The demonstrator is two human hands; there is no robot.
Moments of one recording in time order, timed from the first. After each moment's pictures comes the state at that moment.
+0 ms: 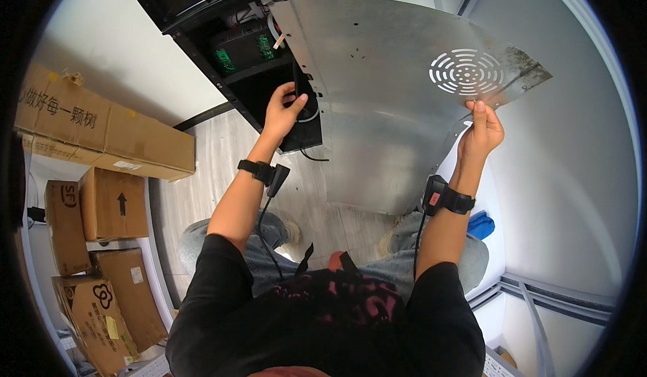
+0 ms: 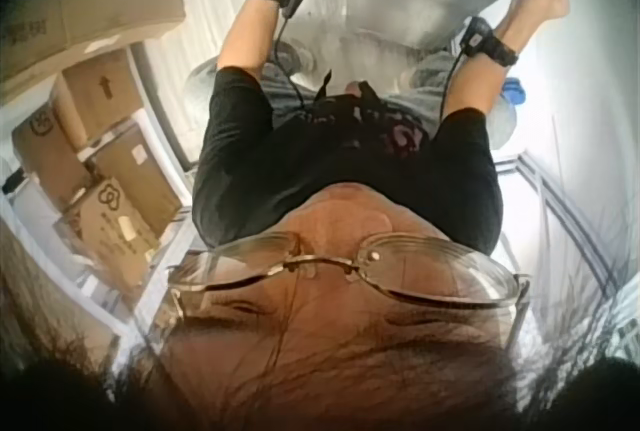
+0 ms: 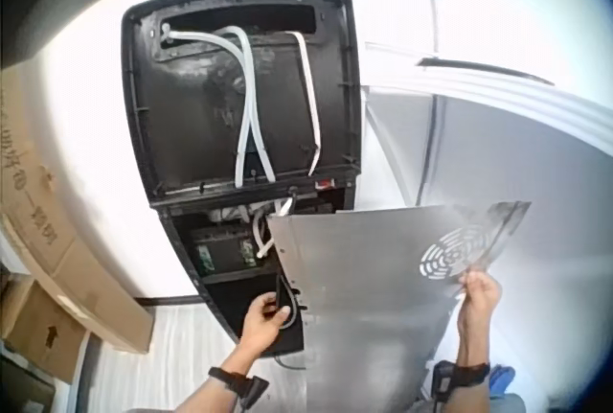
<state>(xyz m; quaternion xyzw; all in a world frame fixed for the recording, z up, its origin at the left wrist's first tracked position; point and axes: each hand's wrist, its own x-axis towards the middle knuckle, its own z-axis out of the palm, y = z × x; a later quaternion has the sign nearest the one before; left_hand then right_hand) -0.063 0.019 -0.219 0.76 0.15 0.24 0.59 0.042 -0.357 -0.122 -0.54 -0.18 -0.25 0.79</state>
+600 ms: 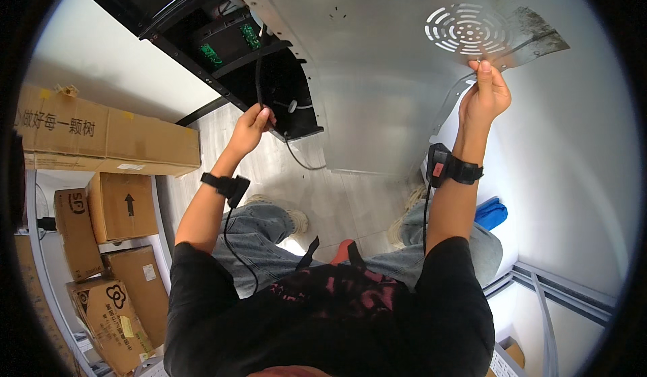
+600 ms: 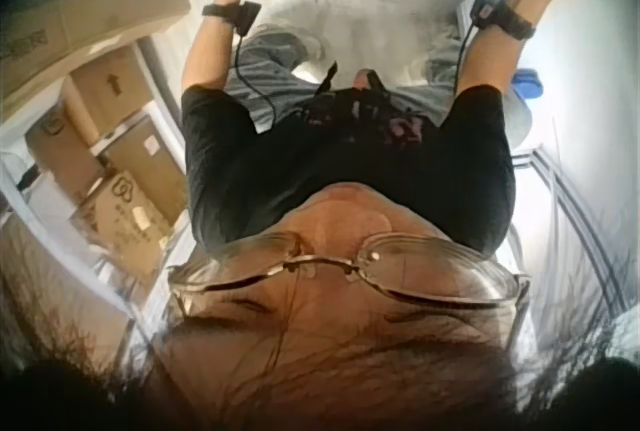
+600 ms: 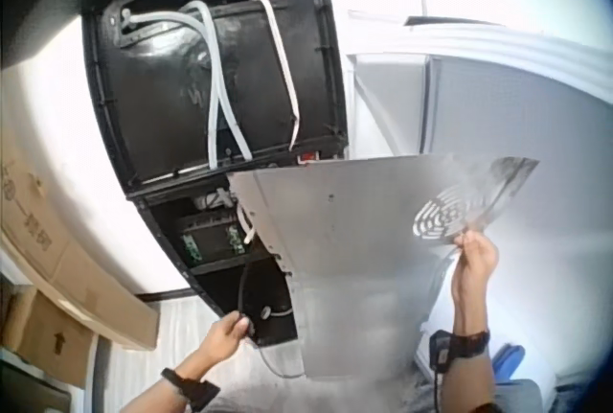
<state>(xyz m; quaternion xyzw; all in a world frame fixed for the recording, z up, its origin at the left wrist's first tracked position) -0.134 0.070 -0.216 0.82 0.09 0.04 0.56 0.072 -0.335 -0.120 -0.46 -0.20 -0.27 0.82</state>
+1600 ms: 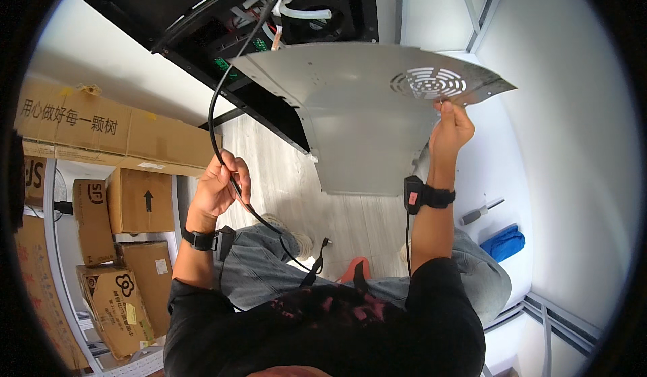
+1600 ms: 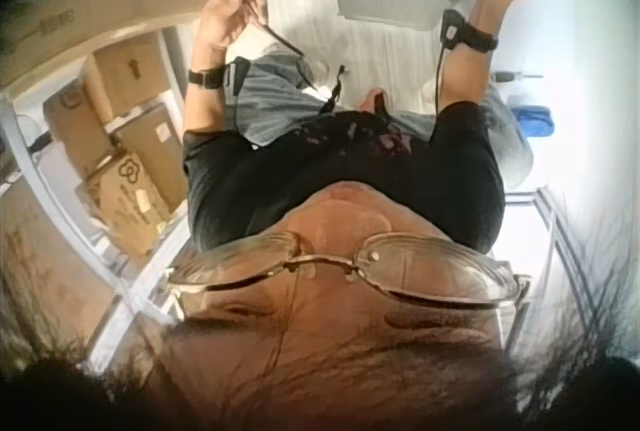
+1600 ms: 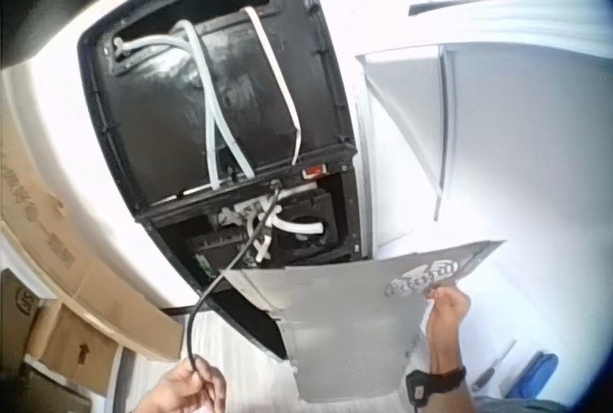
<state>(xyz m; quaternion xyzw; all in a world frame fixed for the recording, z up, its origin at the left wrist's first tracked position) -0.234 0.054 -0.108 0.51 -0.01 -0.01 0.86 0.059 -0.271 -0.225 -0.45 -0.16 -0.19 0.86</state>
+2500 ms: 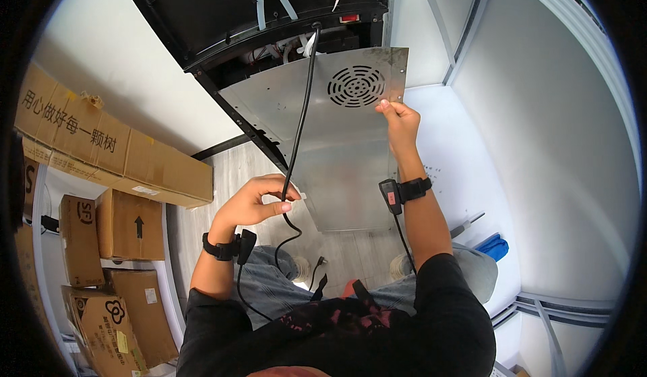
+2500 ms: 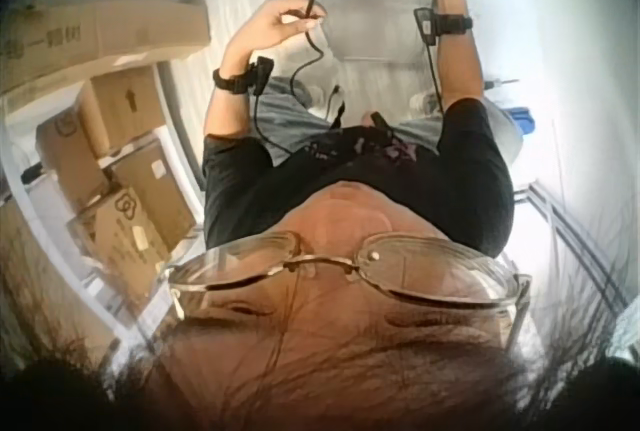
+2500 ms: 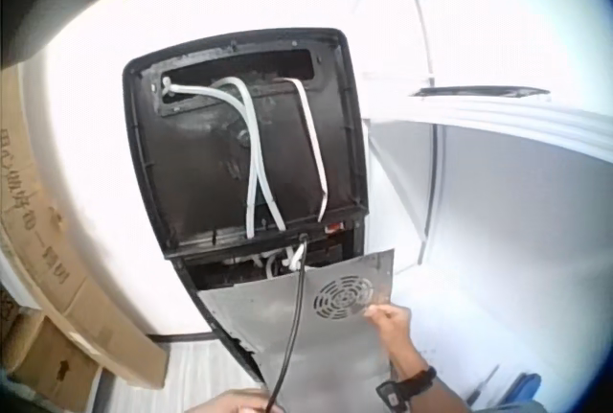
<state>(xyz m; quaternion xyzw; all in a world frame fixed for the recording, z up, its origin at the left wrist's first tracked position) -0.204 0.032 -0.079 0.82 -0.11 -0.05 0.56 0.058 -0.196 -0.167 -0.61 -0.17 -0.04 0.78</state>
